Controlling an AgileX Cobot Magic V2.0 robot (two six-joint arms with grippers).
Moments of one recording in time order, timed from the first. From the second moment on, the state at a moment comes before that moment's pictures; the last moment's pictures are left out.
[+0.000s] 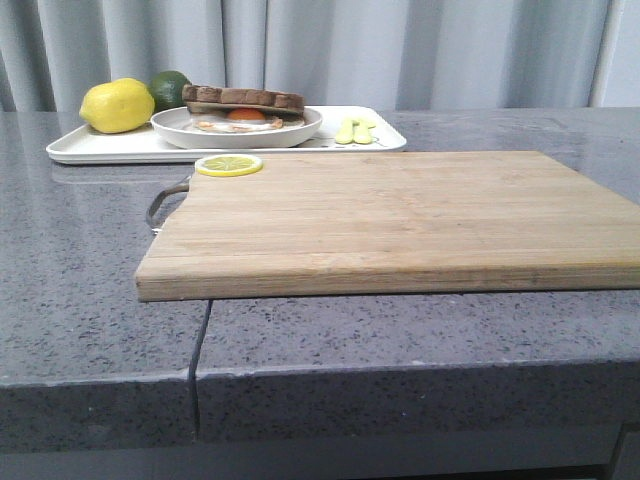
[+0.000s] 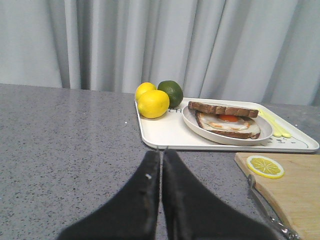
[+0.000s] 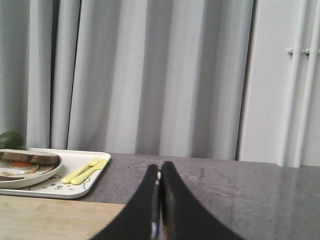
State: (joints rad) left arm -0.03 0.21 -0.28 -0.44 0.17 0.28; right arm 0.24 0.09 -0.17 1.14 -0.20 -1.18
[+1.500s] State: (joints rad) left arm -0.03 -0.01 0.00 0.00 0.16 0.14; right arm 0.24 0.09 -0.17 1.15 -0.20 -1.18
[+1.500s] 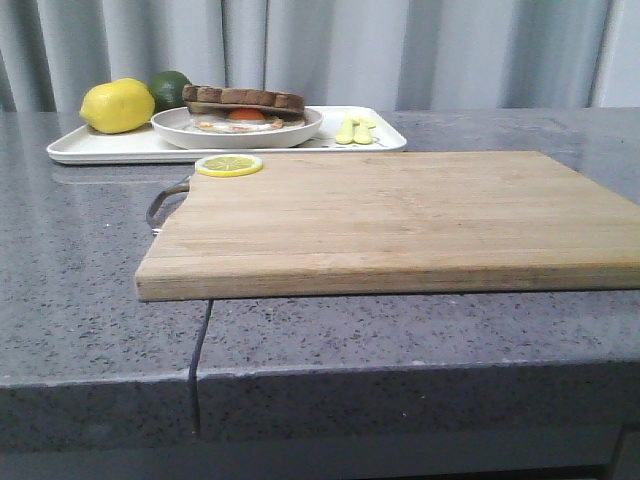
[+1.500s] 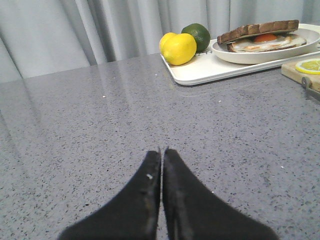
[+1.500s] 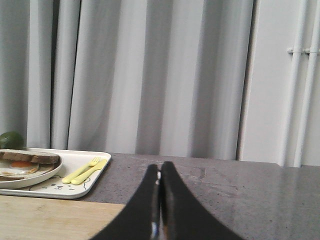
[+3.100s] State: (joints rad) left arm -0.03 -0.01 0.00 0.00 0.16 0.14; right arm 0.05 -0.01 0.02 0.04 0.06 -0.05
